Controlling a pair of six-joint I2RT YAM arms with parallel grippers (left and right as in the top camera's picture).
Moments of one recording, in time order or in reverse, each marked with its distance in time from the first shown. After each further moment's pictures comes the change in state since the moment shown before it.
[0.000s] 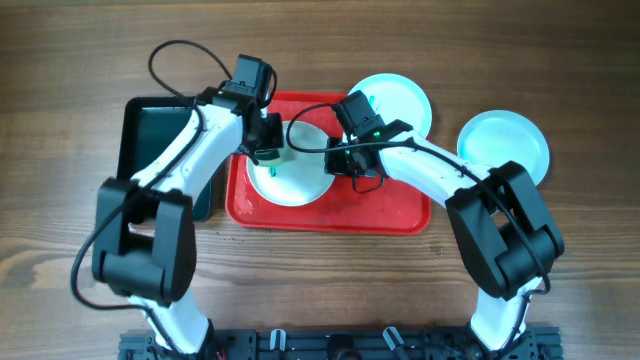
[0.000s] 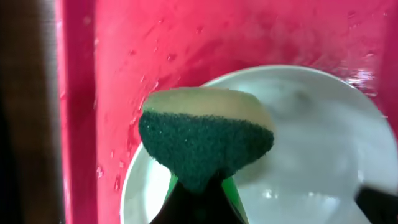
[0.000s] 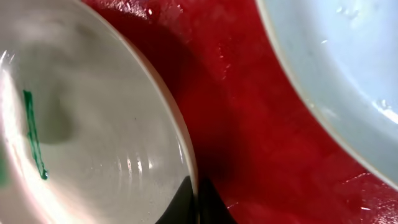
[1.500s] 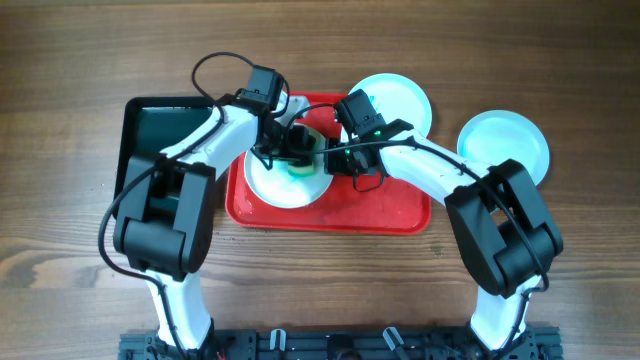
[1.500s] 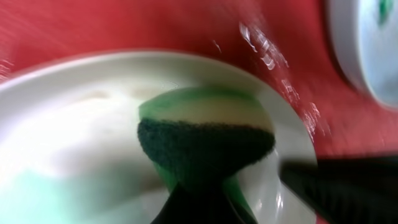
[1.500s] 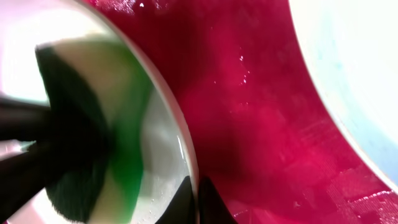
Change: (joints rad) left arm -0.022 0.140 -0.008 0.133 0.326 0.160; right arm -0.007 0.010 0.002 0.024 -0.039 -0.050
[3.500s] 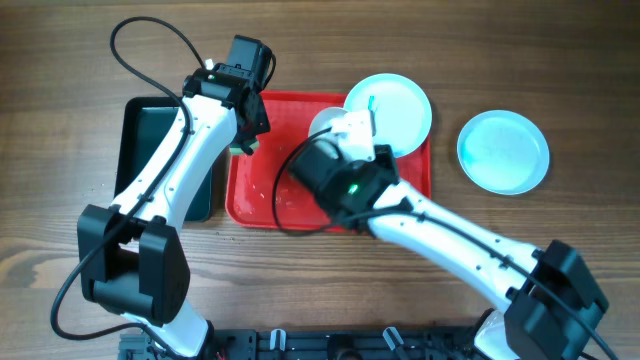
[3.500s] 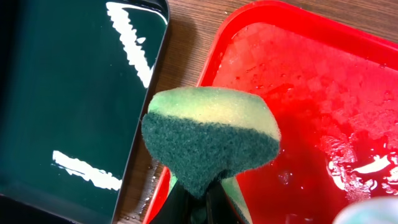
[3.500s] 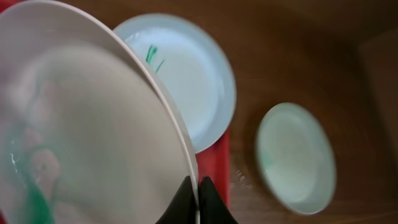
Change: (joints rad) left arm 0.003 -0.235 0.159 -0.391 -0.626 -0.403; right arm 0.356 -0.321 0.000 -0.416 1.174 -0.016
